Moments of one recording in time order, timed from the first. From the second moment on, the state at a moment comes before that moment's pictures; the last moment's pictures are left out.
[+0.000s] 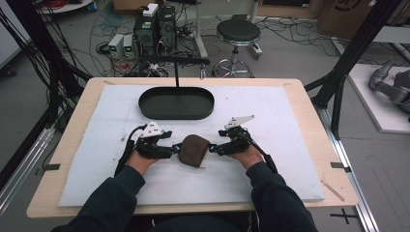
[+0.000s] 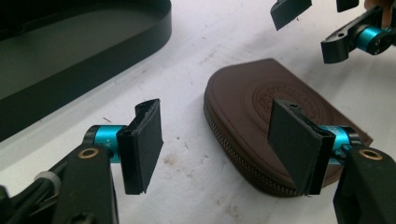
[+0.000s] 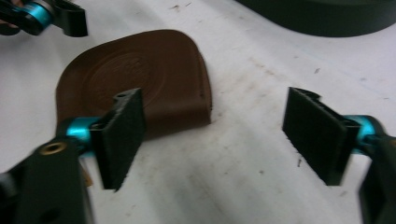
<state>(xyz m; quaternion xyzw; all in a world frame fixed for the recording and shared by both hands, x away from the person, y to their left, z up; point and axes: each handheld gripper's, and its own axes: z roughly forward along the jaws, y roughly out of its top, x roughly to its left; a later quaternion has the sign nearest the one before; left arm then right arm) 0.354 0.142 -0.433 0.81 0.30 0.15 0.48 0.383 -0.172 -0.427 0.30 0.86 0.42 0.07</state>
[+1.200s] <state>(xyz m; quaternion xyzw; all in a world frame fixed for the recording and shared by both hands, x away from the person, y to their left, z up) 0.355 0.141 -0.441 0.83 0.33 0.11 0.44 0.379 -0.154 -0.429 0.34 0.83 0.45 0.02</state>
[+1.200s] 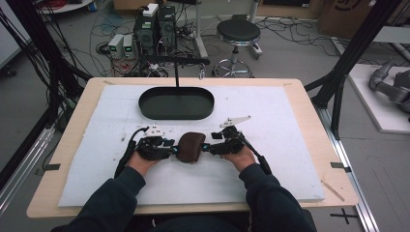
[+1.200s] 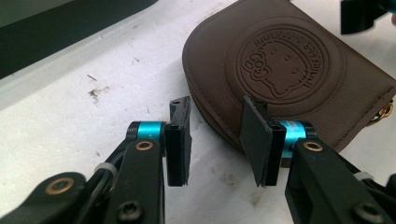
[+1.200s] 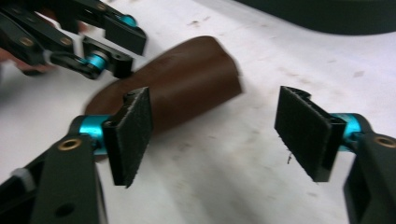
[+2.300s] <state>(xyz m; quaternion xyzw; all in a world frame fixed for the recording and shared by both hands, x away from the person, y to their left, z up) 0.354 0.141 -0.444 0.82 0.34 0.09 0.45 0.376 -0.127 -0.430 0.36 0.82 0.44 0.07</state>
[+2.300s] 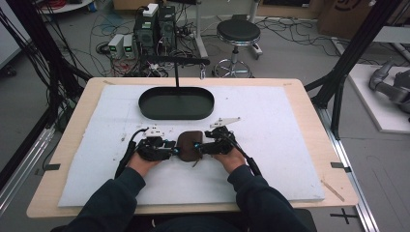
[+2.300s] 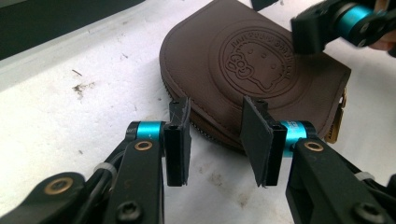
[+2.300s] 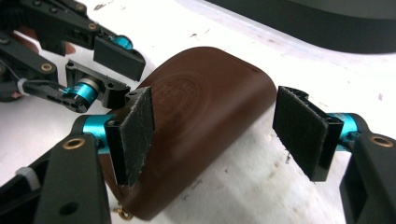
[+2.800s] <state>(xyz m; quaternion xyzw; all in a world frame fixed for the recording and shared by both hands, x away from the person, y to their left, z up) 0.352 0.143 -0.445 0.82 0.34 0.09 0.45 0.374 -0.117 -0.440 0.38 0.81 0.44 0.01</state>
